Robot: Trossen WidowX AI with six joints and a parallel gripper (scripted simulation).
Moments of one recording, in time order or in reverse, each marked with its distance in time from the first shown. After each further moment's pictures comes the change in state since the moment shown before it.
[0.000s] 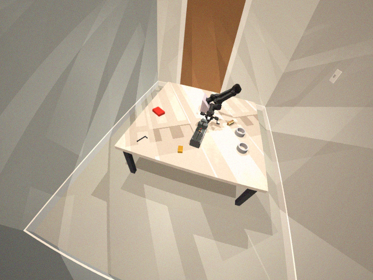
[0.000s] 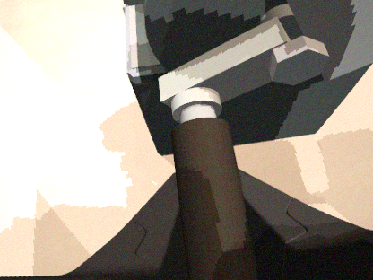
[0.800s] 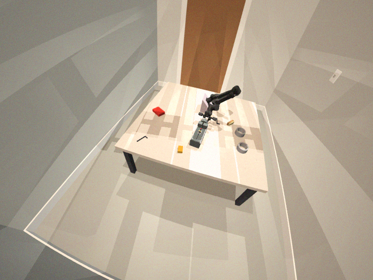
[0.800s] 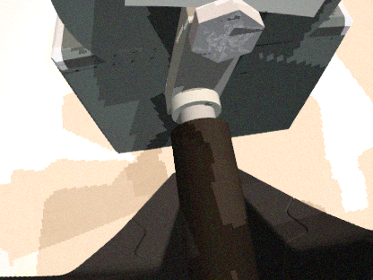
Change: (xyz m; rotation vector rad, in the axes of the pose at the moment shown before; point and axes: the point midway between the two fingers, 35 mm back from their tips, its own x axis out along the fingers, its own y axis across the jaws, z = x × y) arm 0.010 -0.019 -0.009 0.002 -0.007 -0.012
